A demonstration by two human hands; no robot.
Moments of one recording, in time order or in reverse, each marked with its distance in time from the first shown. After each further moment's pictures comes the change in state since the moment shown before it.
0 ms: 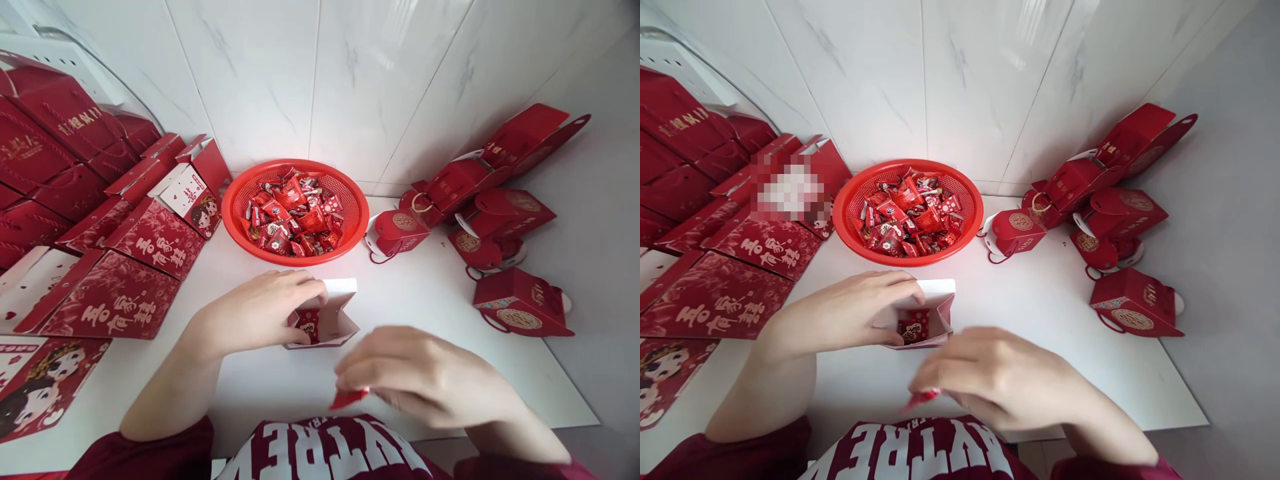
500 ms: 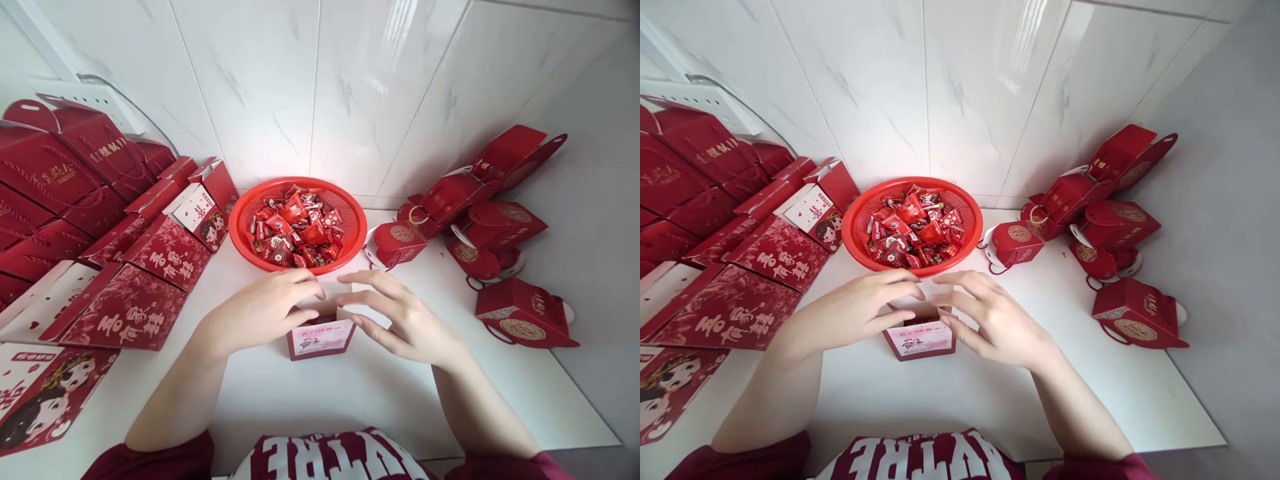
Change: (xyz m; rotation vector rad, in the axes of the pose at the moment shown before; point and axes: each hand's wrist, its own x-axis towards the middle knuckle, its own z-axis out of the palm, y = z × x) left_hand -0.002 0.000 -0.004 0.020 0.122 -0.054; right_hand 0.012 0.035 -0.011 -0.275 0.383 0.087
